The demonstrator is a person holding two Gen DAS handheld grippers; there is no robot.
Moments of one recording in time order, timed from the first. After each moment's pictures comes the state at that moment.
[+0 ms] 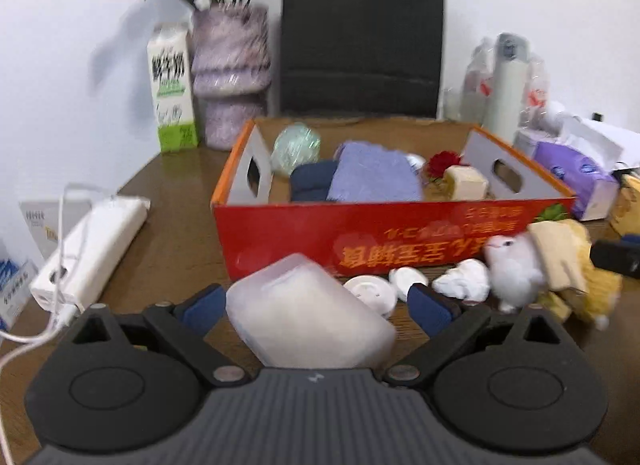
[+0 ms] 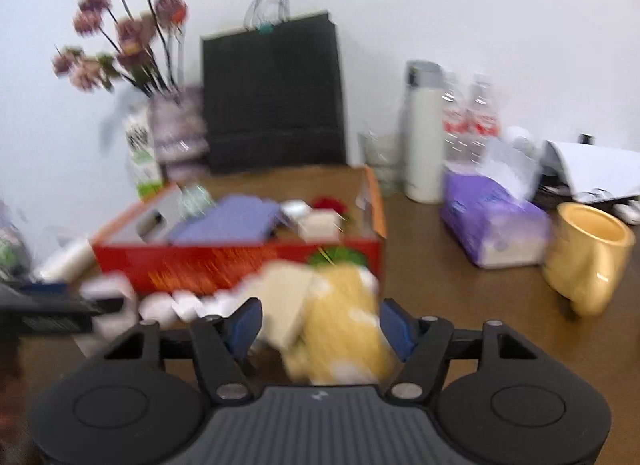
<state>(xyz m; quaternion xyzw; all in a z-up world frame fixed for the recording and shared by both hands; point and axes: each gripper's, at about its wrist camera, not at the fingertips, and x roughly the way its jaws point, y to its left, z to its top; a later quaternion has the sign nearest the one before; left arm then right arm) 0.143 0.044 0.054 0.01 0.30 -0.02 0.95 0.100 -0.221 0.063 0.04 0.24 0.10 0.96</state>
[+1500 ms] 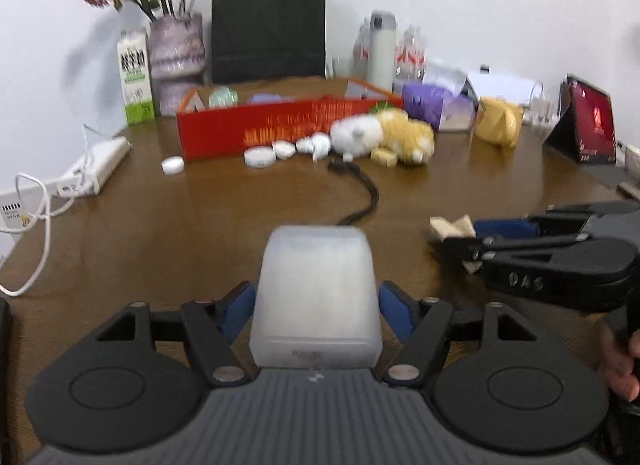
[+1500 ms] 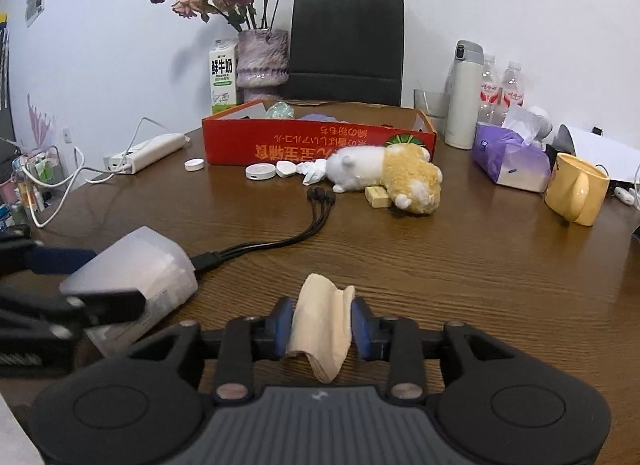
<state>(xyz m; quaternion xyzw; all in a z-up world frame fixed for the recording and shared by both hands) -0.079 0.021 0.039 0.04 0.31 -0.13 0.94 -0.067 -0.188 0.022 -0.04 0.29 0.13 0.95</state>
